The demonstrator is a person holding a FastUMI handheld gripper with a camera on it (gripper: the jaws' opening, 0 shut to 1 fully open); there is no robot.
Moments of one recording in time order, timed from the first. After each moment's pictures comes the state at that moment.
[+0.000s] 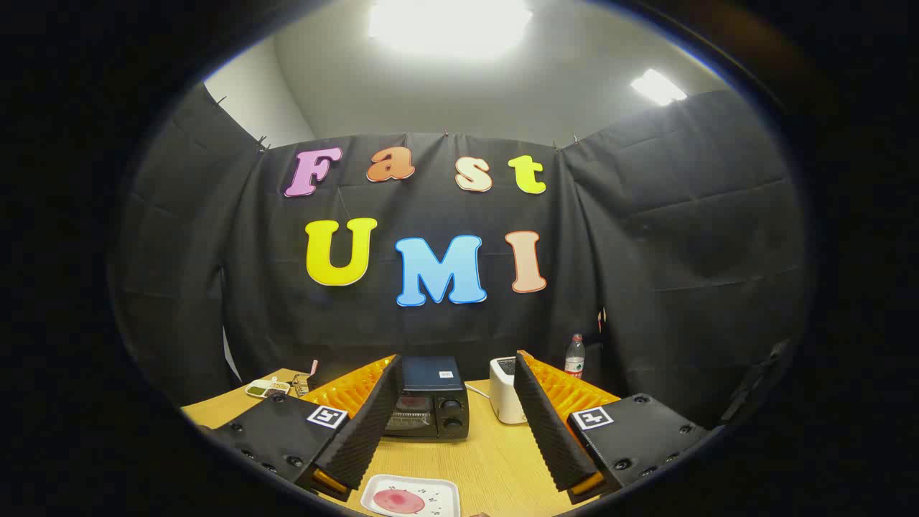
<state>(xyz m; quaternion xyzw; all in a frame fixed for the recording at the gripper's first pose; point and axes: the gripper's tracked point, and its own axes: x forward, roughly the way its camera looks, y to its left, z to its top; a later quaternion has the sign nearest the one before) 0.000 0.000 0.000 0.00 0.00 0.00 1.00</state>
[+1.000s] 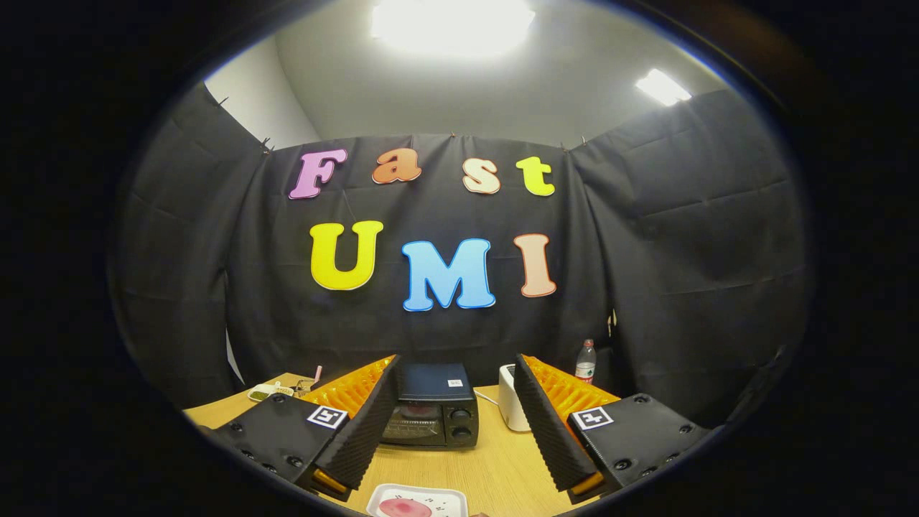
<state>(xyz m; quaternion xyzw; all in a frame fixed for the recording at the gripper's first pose) 0.032 0.020 0.007 0.00 0.00 0.02 1.00</state>
